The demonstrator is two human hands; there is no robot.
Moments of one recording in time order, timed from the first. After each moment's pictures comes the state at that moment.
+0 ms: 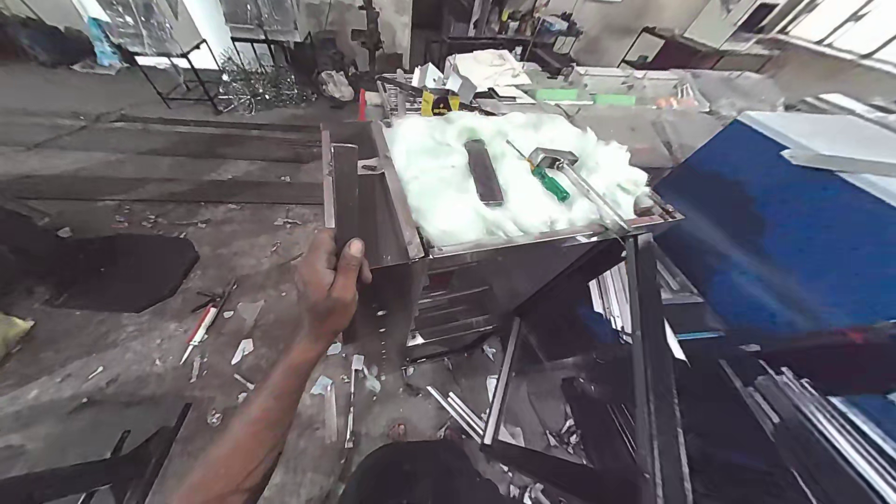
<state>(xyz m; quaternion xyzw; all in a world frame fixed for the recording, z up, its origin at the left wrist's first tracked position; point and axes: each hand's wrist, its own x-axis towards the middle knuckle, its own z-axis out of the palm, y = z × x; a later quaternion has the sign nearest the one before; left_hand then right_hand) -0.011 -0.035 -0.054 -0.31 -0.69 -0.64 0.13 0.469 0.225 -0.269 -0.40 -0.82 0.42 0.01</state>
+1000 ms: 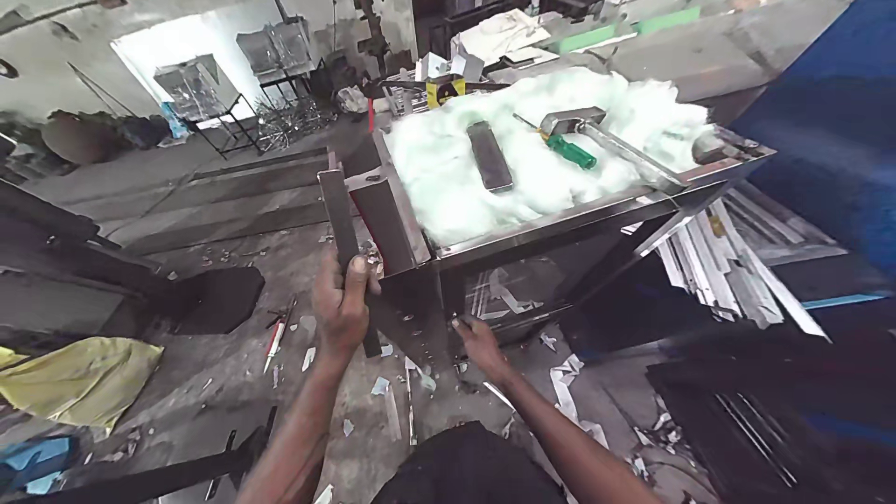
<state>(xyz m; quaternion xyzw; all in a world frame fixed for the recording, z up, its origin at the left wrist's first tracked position) -0.012 -0.035 -0.052 -0.34 -0.70 -0.62 0.14 0.108 0.162 -0.275 -0.22 -0.75 0.62 0.06</state>
